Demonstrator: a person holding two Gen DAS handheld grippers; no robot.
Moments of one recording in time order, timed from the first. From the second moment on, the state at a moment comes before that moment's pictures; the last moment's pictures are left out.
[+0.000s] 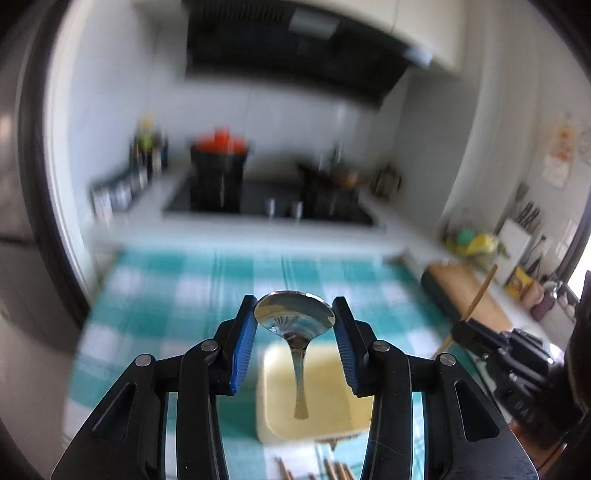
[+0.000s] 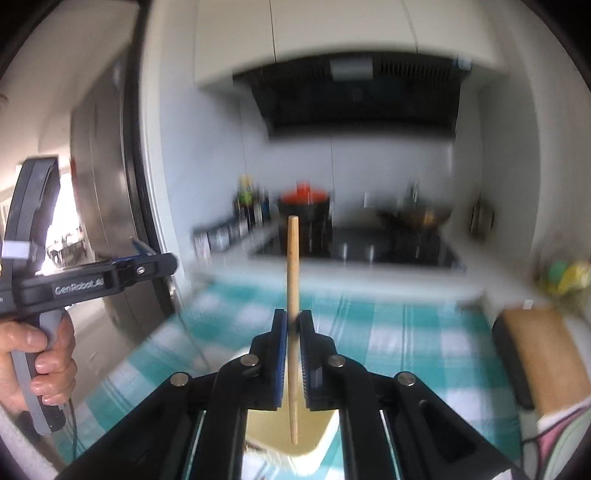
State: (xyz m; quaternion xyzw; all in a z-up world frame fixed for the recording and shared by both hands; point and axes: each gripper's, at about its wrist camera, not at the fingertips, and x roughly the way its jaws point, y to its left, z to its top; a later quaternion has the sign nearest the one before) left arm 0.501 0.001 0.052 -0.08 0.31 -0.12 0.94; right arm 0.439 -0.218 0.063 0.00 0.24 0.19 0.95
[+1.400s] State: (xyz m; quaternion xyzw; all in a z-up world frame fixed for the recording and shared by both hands) left arm 0.239 0.010 -0.134 0.02 0.43 0.01 0.90; right arm 0.177 -0.309 -0.115 -0.07 0.37 0.04 0.93
